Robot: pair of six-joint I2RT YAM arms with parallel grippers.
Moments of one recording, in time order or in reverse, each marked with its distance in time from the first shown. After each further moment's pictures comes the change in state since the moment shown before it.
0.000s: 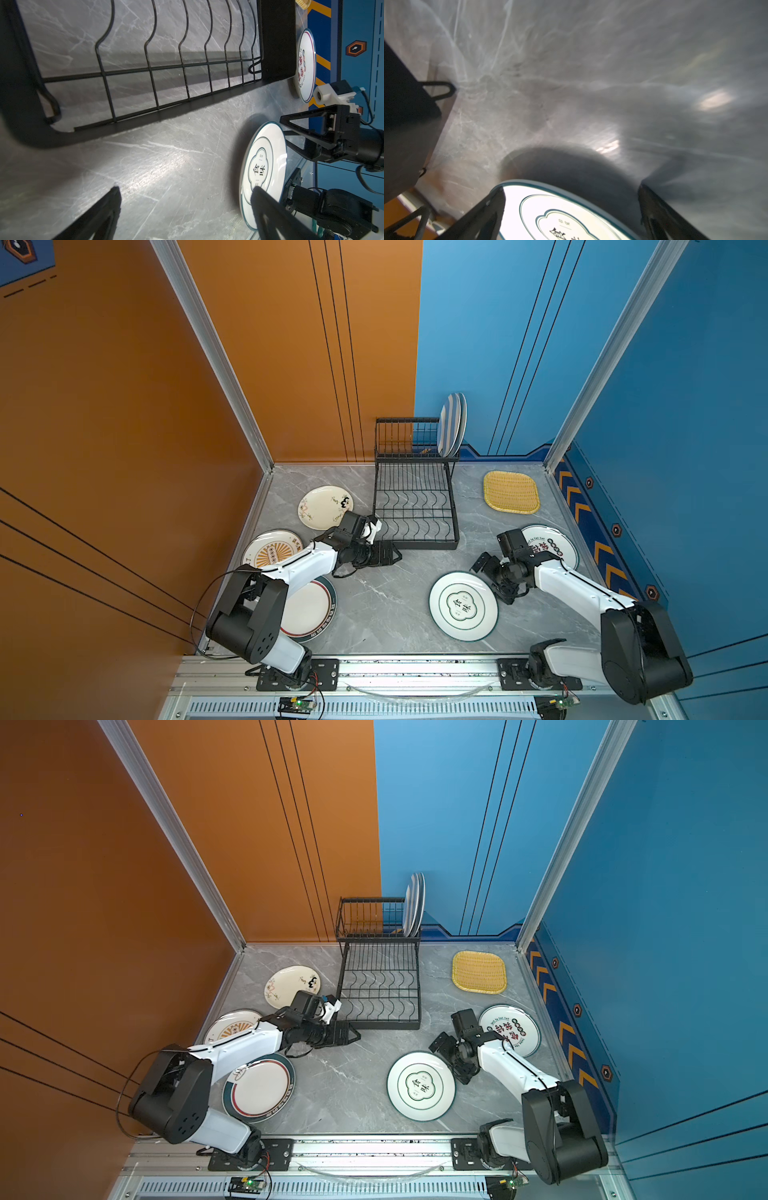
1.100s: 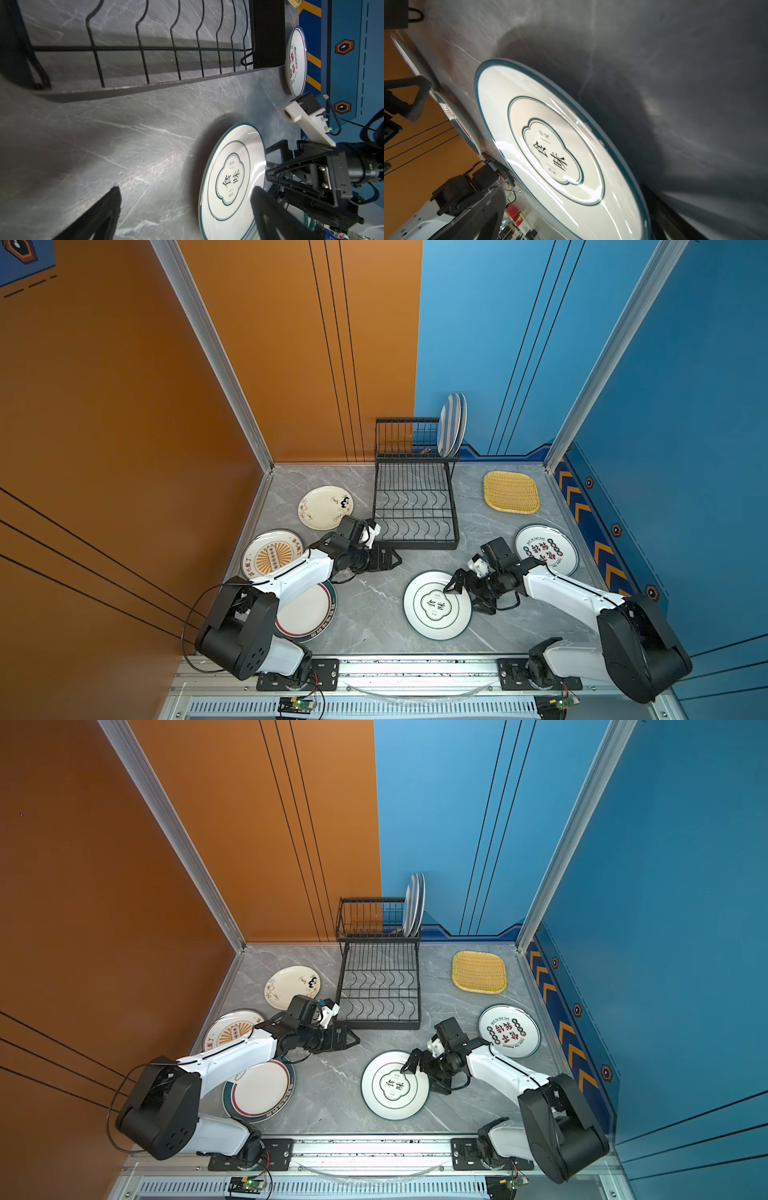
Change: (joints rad) left arm -0.021 -0.084 -0.056 -0.005 0.005 -0.041; right arm 0.159 0.019 -0.051 0.061 -0.365 -0.224
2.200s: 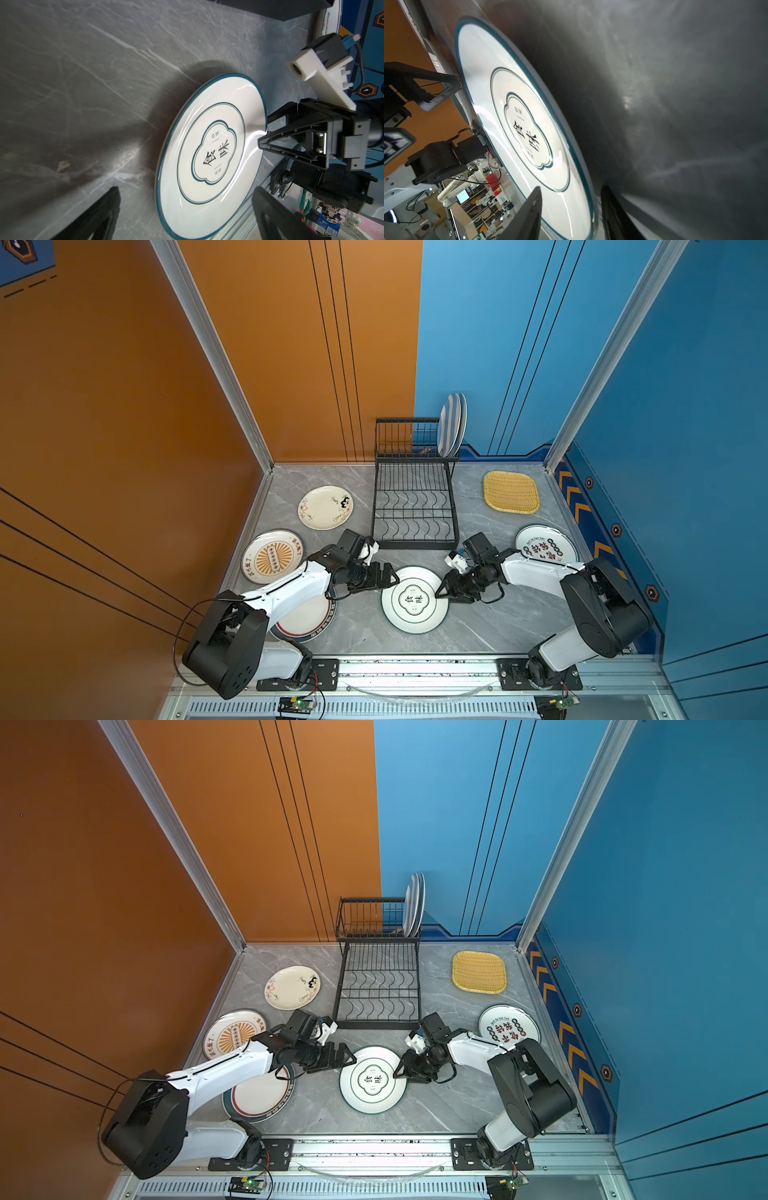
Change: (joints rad) left arm -0.061 -0.096 -0.094 -0.116 -0.019 -0.056; right arm 0.064 0.225 0.090 0.097 -0.094 -0.224
